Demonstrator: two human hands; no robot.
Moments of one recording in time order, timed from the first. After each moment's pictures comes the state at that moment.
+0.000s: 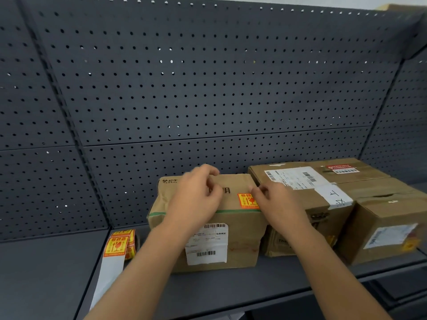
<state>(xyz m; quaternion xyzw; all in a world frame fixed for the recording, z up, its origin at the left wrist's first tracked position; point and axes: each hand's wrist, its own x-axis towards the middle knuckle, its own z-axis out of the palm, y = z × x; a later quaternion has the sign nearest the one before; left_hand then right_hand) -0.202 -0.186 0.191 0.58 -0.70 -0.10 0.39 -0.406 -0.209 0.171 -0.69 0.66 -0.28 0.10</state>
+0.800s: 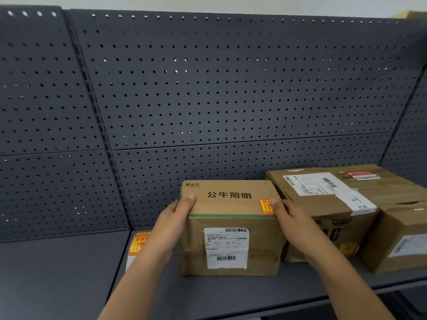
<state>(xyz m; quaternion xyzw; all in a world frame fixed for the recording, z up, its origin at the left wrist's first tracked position) -0.121 -0.161 0.149 0.60 -0.40 -0.47 0.51 -0.389 -0.171 0.165 -0.62 0.61 -0.37 0.35</state>
